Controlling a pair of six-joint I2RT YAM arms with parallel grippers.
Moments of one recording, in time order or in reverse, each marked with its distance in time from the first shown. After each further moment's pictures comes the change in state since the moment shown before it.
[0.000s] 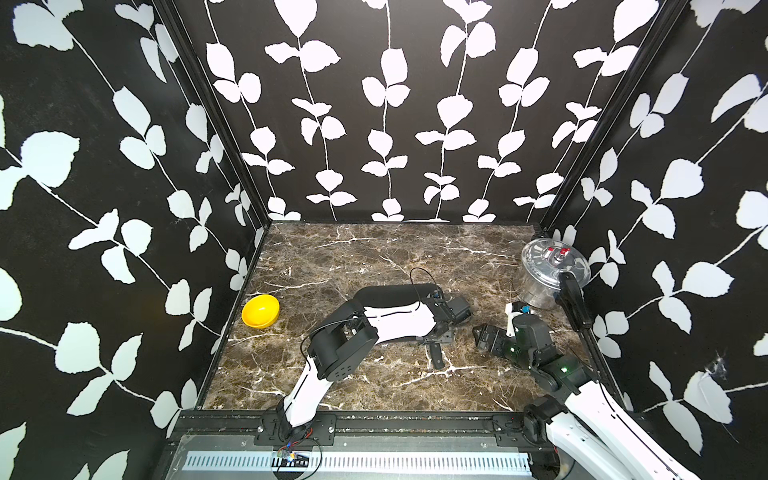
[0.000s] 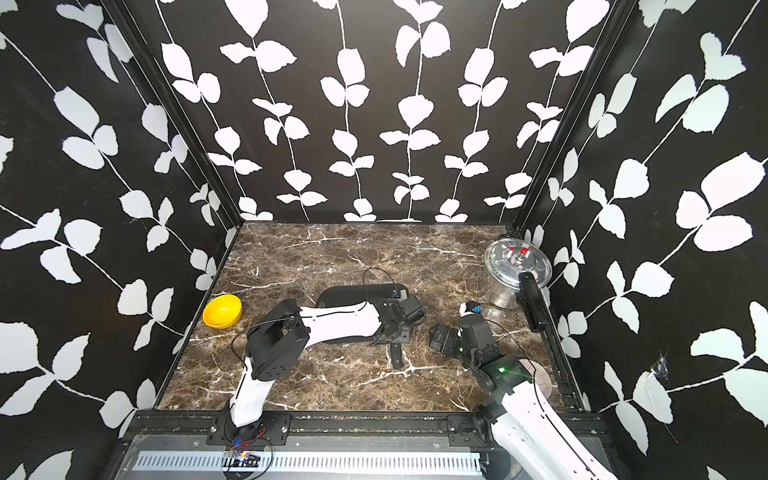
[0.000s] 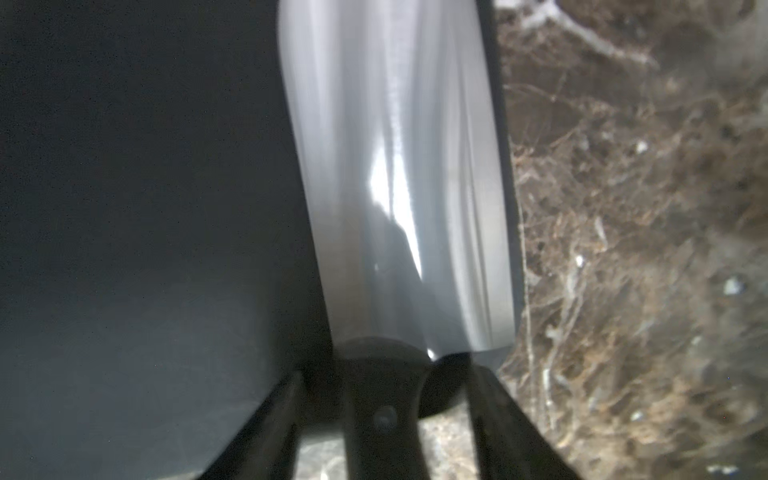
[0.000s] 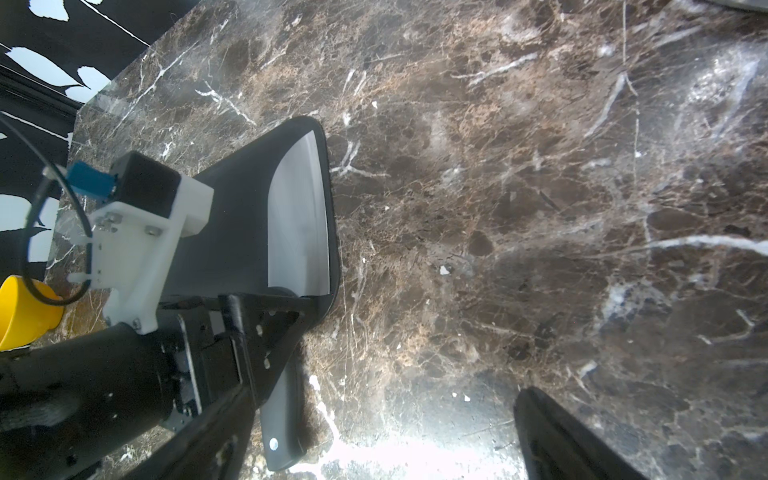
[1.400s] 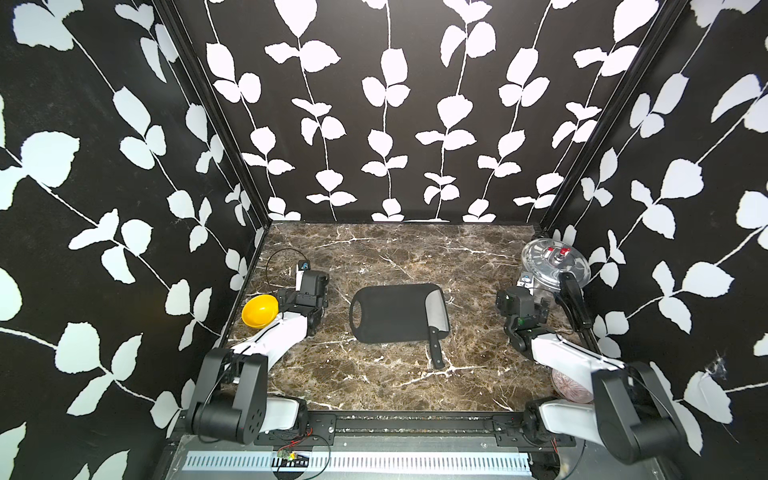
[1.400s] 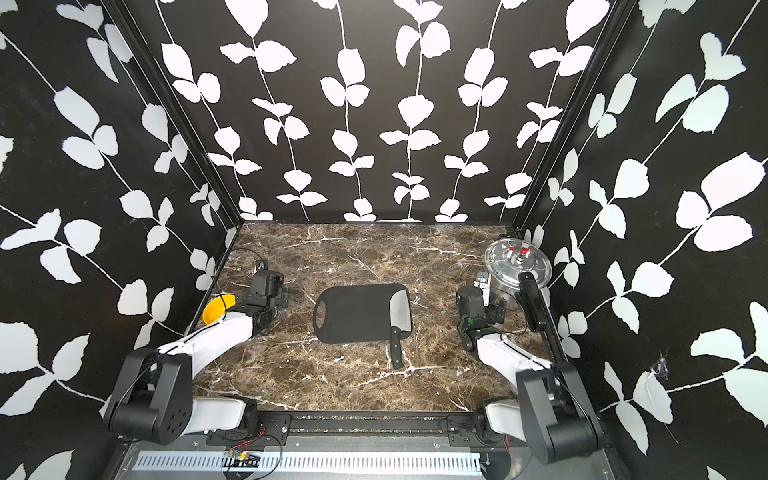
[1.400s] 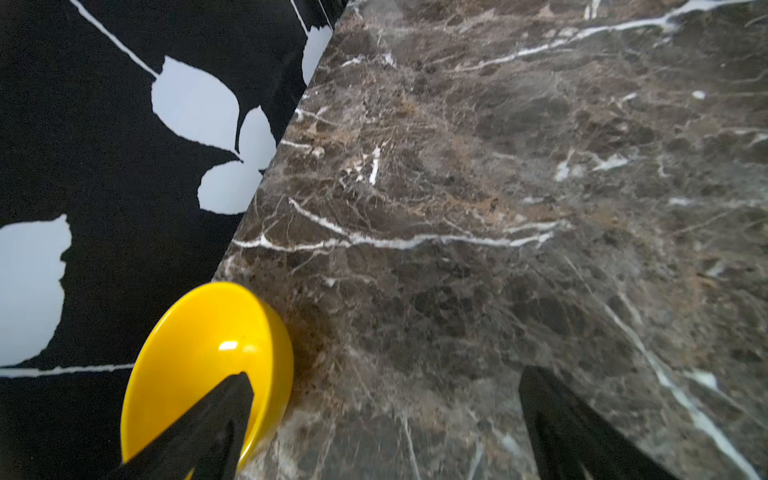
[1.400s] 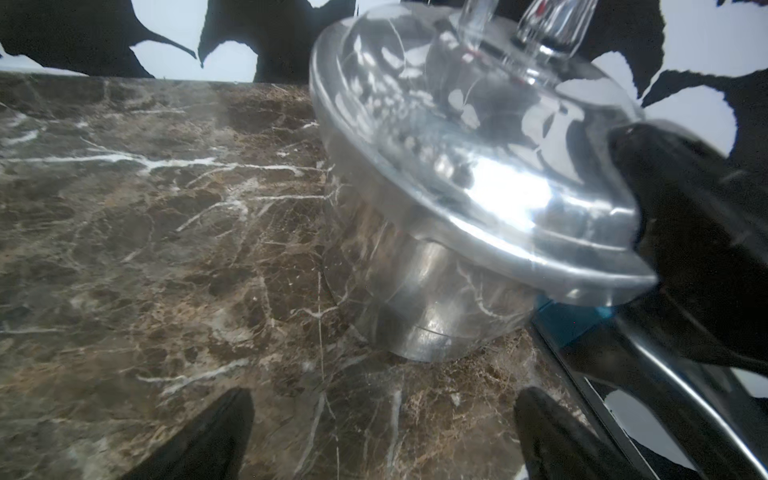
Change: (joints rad) left arm 0.900 -0.728 -0.897 0.732 -0.356 0.837; right arm -0.224 0.658 -0.032 0.908 0.641 -0.562
